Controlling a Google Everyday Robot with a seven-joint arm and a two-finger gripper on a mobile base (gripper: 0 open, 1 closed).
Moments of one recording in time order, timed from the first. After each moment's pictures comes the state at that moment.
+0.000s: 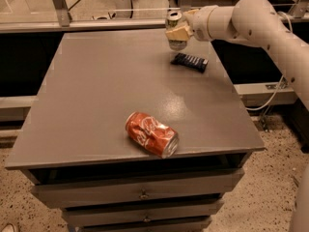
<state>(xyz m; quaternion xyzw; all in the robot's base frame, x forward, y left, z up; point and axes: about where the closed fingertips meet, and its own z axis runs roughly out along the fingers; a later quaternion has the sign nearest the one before) 0.803 -0.103 0.937 -0.42 0.69 0.09 0.59</state>
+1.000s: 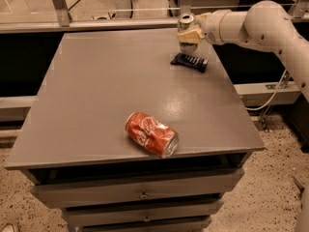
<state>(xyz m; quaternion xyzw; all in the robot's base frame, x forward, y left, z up) 0.805 -0.147 0.927 -0.39 0.70 0.08 0.59</state>
